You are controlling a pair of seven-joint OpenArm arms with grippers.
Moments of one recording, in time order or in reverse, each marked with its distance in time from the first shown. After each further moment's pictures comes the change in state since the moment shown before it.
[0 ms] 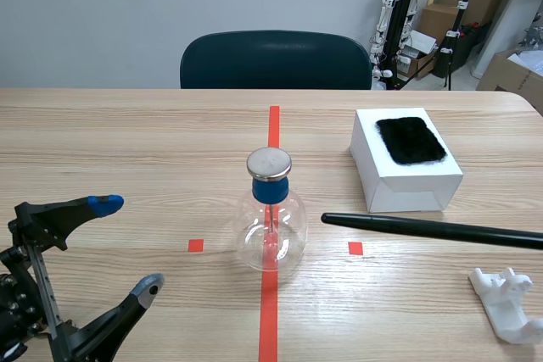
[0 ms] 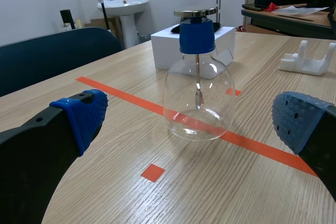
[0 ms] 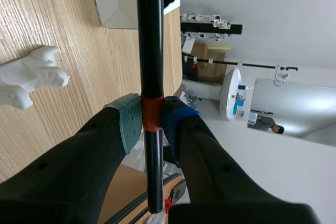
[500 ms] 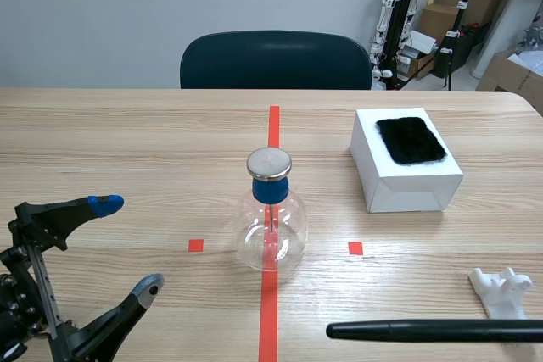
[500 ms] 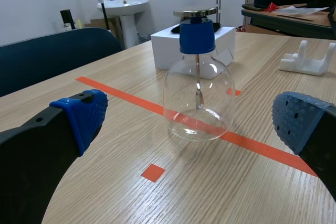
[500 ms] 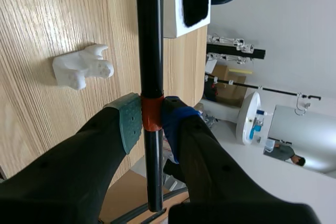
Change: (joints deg) left arm 0.0 0.0 0.0 0.0 0.0 0.0 0.0; right arm -9.1 -3.5 8.7 0.0 1.6 -0.2 13.5
